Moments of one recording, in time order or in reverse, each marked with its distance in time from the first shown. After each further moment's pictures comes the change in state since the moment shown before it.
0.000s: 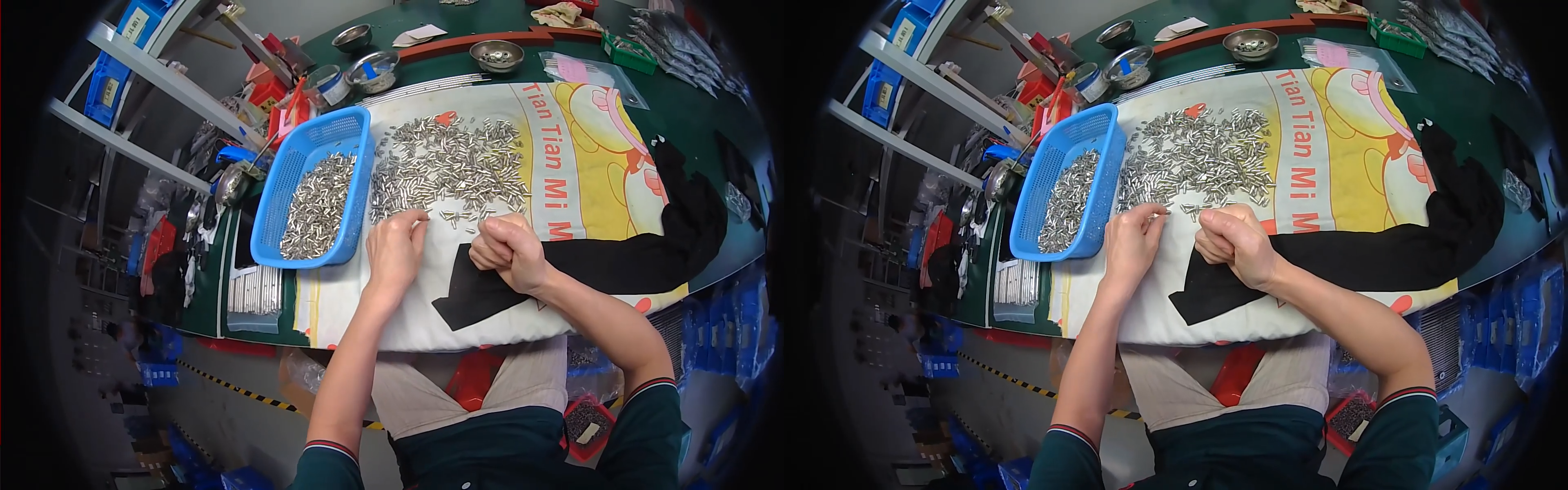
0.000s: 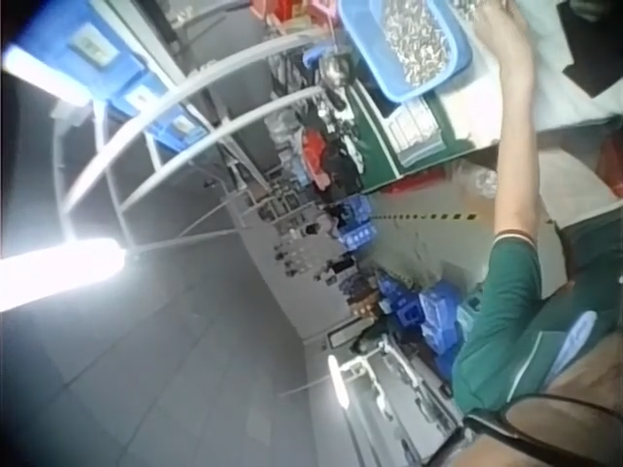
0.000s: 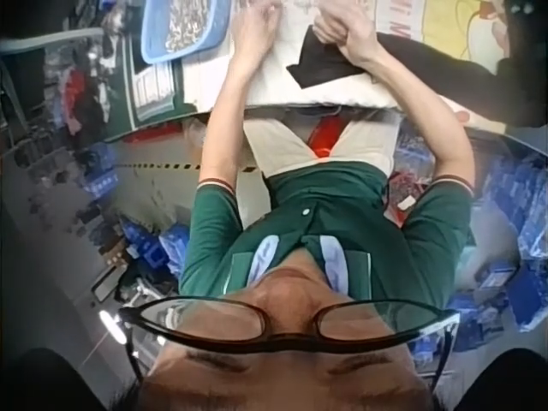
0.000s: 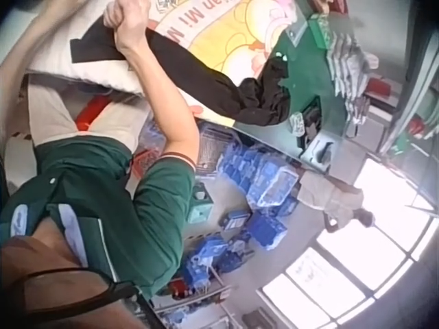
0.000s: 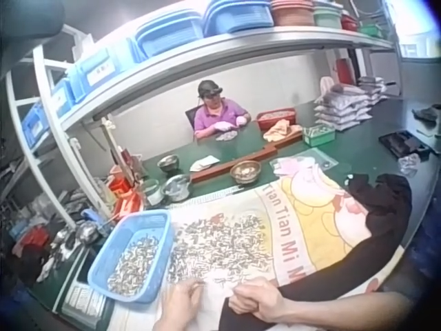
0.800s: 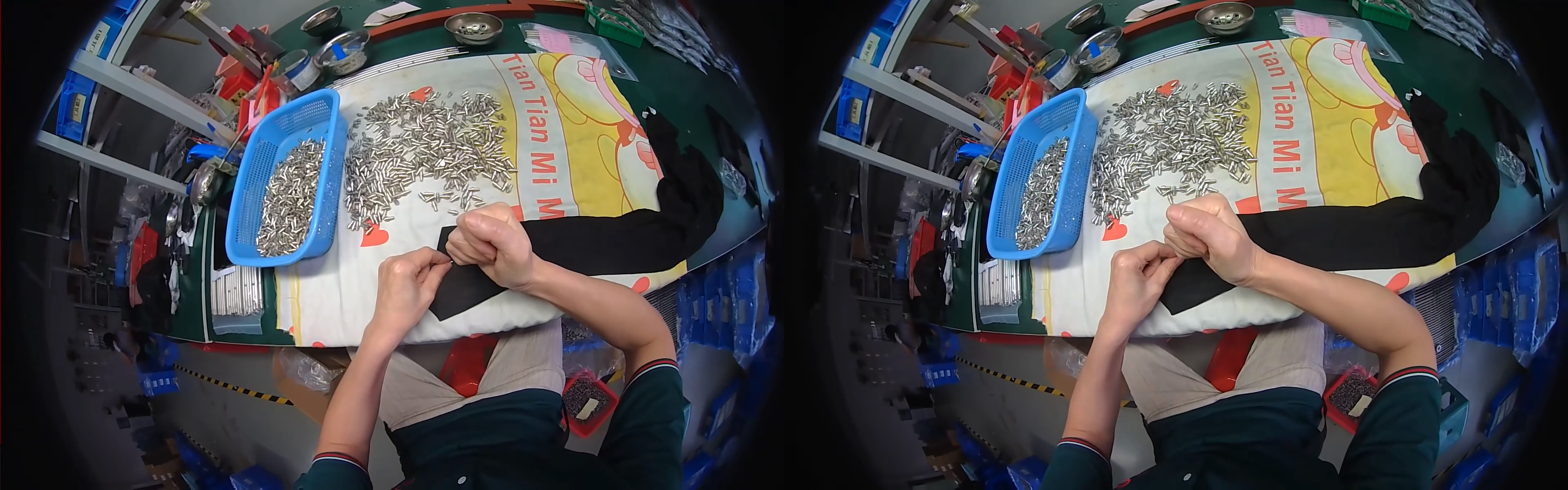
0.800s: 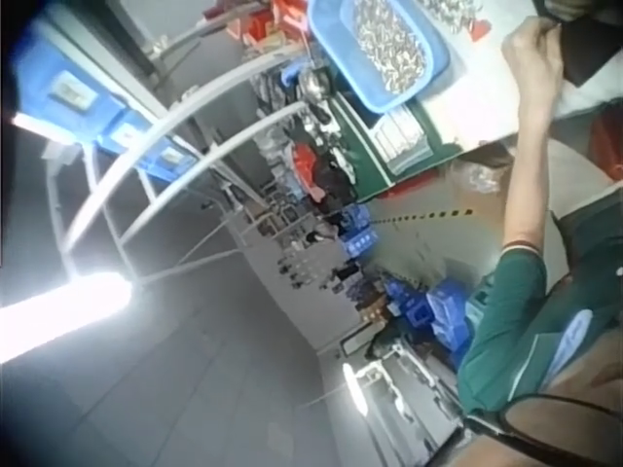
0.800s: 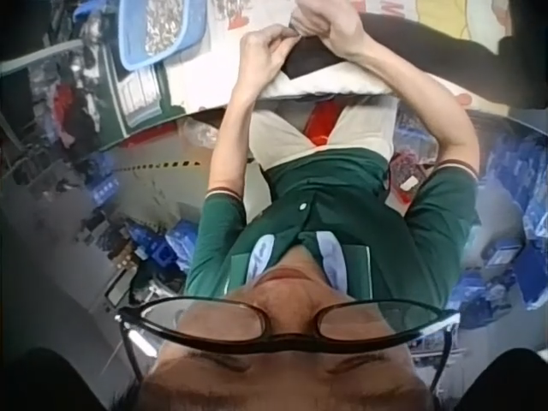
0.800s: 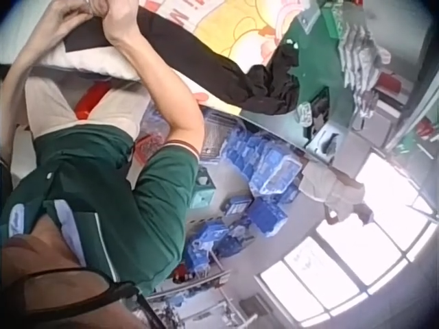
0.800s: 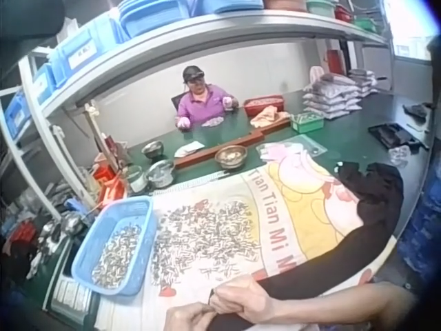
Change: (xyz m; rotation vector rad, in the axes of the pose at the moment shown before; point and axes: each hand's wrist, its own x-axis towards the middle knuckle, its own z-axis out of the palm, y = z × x) left_hand -0.054 0.020 0.010 -0.339 -0.211 0.015; right_hand -0.006 0.008 0.004 -0.042 -0.023 -0.042
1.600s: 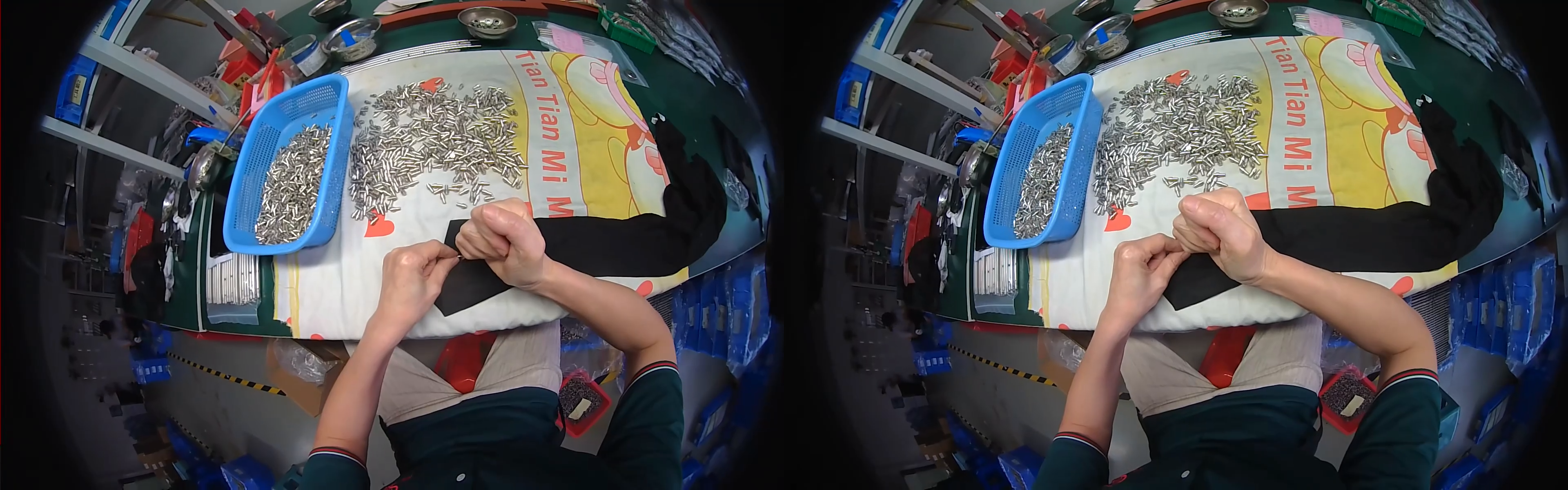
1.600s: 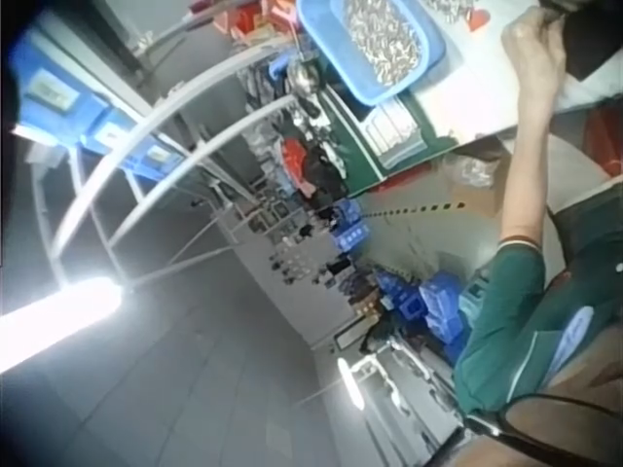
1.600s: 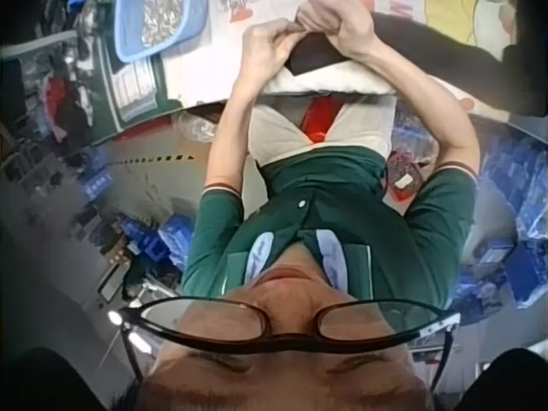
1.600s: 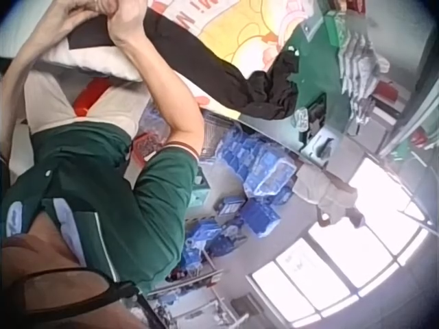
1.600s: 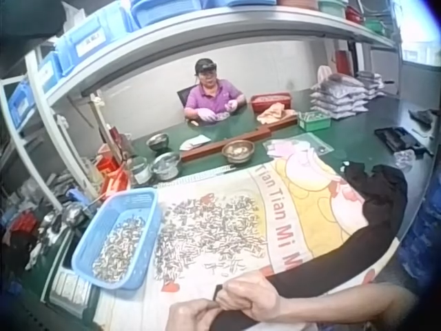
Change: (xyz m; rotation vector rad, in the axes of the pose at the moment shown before) left_hand 0.000 -0.002 -0.002 -0.002 0.009 -0.004; right_hand 0.002 0.002 0.003 0.033 0.031 -0.003
